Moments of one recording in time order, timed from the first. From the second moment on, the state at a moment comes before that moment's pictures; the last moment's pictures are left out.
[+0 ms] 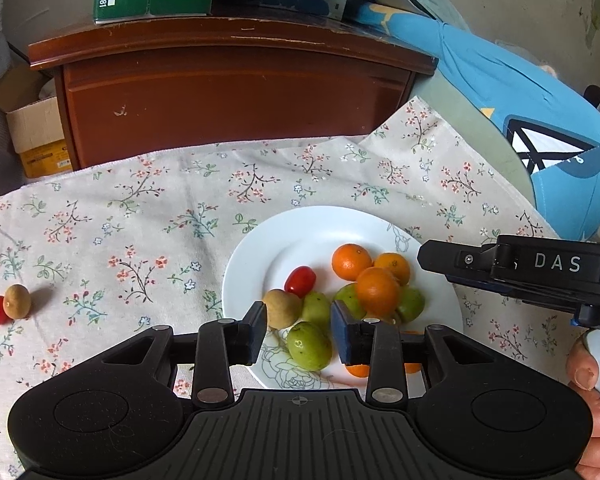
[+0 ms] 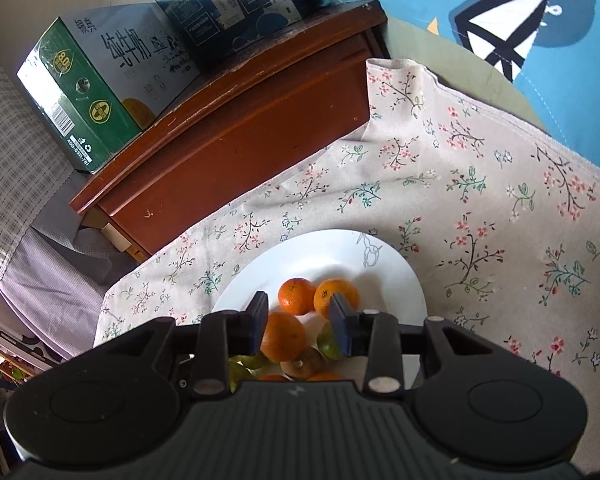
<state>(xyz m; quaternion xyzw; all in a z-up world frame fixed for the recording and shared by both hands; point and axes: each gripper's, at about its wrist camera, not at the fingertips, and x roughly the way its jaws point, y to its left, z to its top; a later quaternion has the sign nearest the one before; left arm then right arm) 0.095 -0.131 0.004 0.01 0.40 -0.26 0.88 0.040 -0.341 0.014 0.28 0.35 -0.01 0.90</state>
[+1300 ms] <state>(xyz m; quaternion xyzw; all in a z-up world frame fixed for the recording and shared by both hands) 0.098 -0.057 0.022 0.02 0.40 -0.16 0.90 0.040 -0.280 0.023 0.19 0.37 0.06 0.91</state>
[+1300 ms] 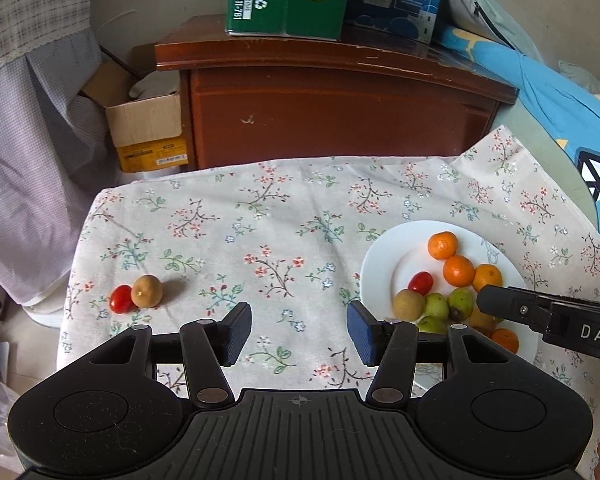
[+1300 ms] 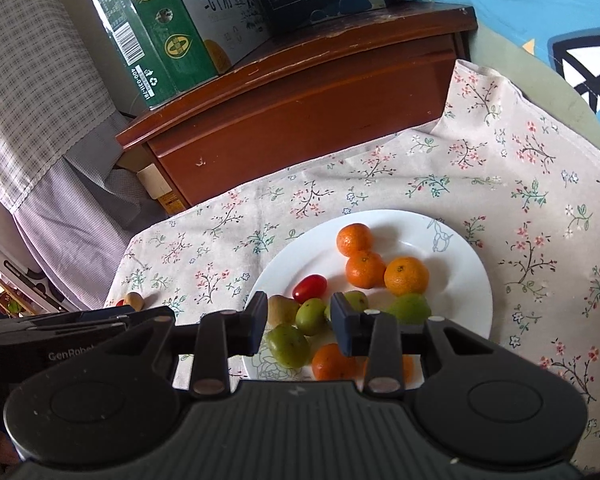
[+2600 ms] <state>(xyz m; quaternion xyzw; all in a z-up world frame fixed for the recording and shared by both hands) 0.162 0.073 0.001 -0.10 0.43 -0.04 0.90 0.066 -0.143 0.000 0.10 0.39 0.20 0.89</state>
